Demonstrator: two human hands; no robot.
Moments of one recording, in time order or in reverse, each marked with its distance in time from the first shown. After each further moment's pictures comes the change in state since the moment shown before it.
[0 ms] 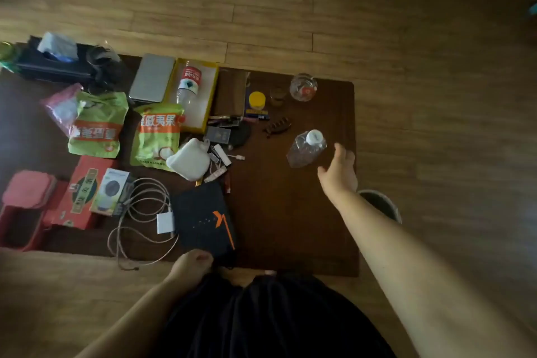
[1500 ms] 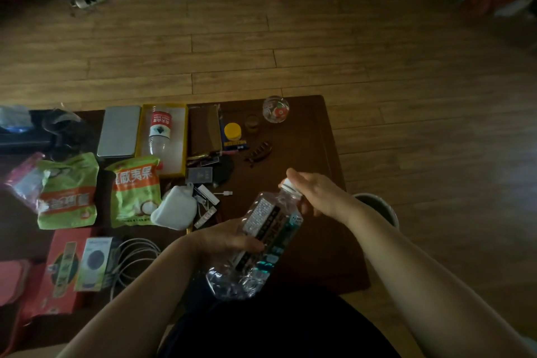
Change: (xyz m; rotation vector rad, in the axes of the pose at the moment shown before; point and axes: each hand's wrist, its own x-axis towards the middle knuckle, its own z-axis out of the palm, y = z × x) left_hand 0.024 0.183 -0.073 -0.227 -1.001 0.291; right_hand -0.026 -0.058 -0.069 0.280 -0.599 -0.277
